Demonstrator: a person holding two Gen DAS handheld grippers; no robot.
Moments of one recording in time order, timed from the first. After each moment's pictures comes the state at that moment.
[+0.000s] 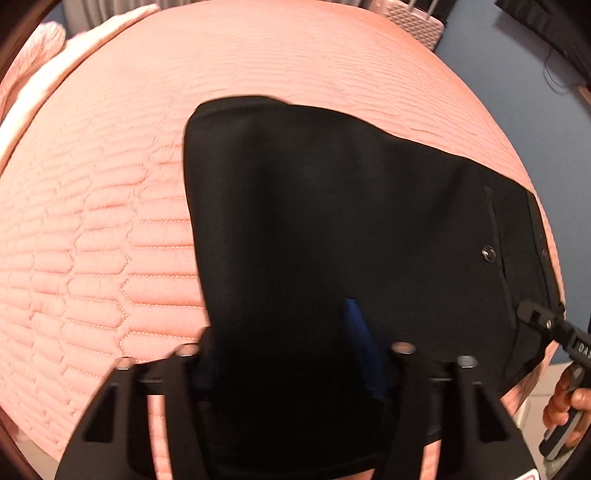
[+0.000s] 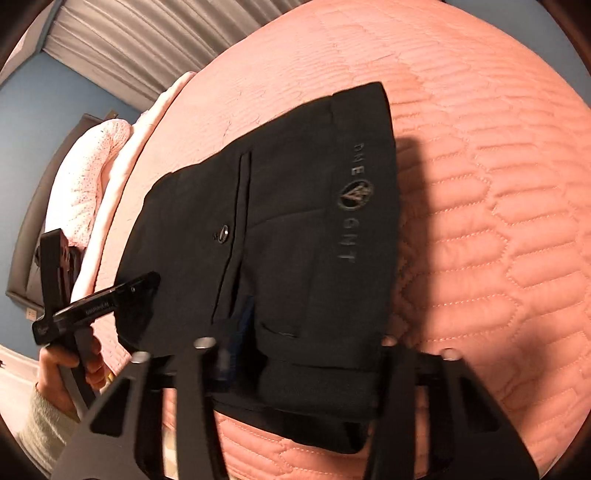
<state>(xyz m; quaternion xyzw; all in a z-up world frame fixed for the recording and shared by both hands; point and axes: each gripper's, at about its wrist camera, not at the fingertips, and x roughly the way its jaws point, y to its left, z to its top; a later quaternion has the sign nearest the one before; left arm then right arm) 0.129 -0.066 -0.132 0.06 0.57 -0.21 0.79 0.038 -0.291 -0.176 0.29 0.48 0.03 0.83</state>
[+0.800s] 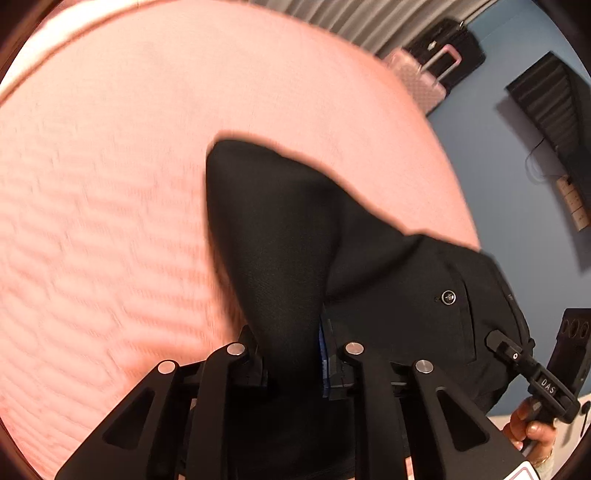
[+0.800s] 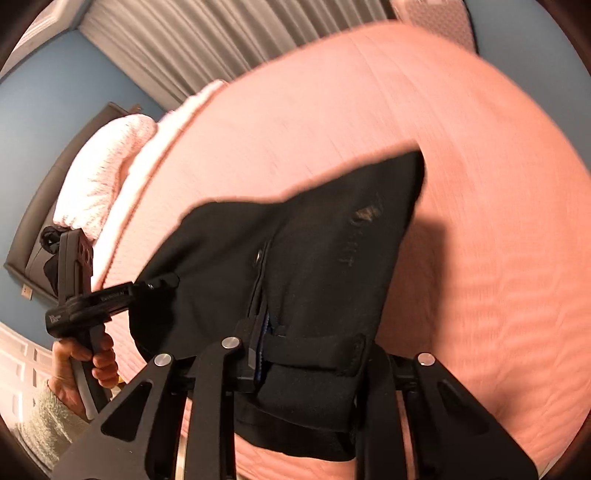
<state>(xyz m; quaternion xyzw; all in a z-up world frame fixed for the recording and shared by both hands) 0.153 0.001 -0.104 -0.12 0.54 -0.24 0.80 0.056 -0.297 -0.099 0.24 0.42 0.07 0.87</state>
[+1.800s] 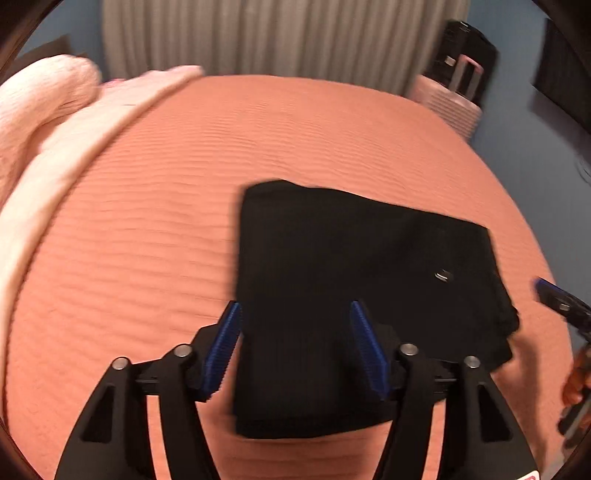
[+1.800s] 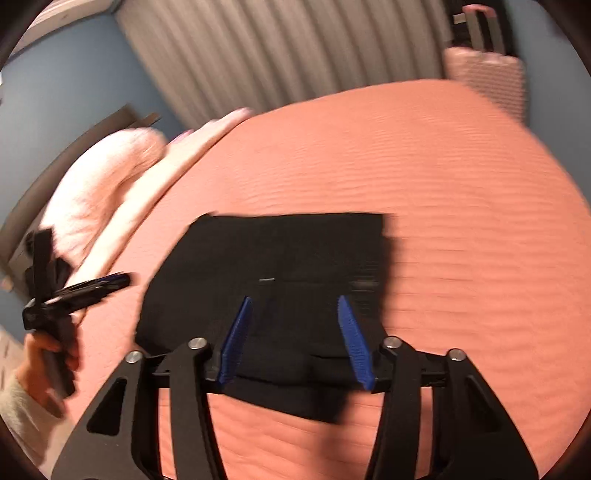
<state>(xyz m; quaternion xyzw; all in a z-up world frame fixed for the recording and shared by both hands) 0.327 -0.030 -0.066 0.04 0.46 -0.18 0.87 0.254 -0.280 -0.107 0.17 0.39 0.11 0.90</state>
